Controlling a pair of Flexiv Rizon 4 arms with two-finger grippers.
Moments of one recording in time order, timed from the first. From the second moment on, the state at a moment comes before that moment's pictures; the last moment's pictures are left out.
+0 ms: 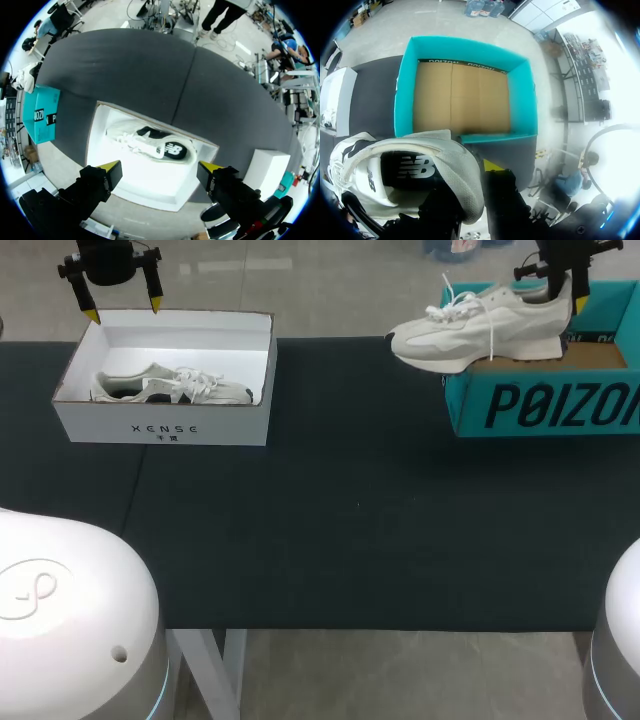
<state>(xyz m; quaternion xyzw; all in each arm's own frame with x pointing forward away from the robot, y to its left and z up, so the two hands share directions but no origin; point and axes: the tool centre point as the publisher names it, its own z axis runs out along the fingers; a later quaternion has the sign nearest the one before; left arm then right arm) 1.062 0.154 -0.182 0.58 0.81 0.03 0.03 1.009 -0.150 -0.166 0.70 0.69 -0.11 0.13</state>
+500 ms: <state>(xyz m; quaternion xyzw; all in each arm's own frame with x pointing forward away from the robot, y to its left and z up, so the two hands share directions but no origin) 1.062 0.154 -0.182 0.58 0.81 0.03 0.03 0.934 -0.079 -0.201 0.69 0.69 -0.12 0.17</state>
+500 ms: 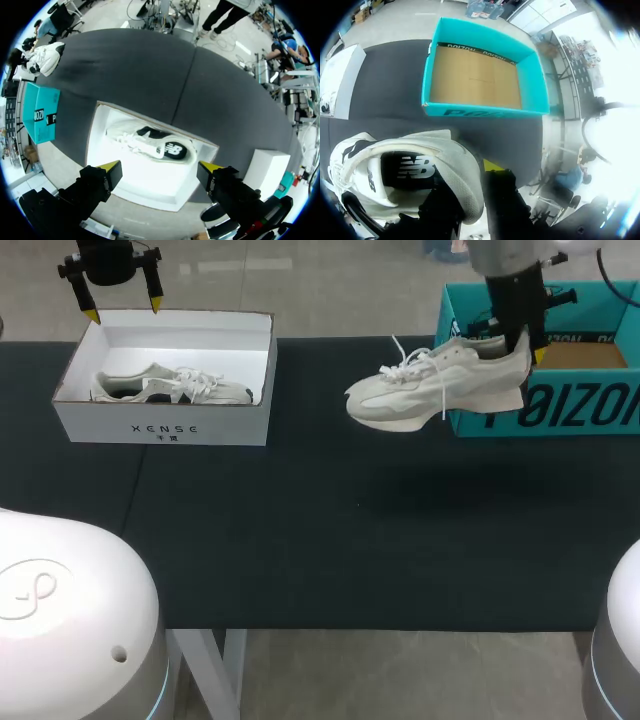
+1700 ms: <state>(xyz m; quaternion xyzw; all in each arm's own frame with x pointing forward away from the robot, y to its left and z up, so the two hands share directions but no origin) 1.062 0.154 -0.182 0.58 0.81 0.03 0.03 0.908 -0.027 -0.211 0.76 0.62 -0.08 0.17</state>
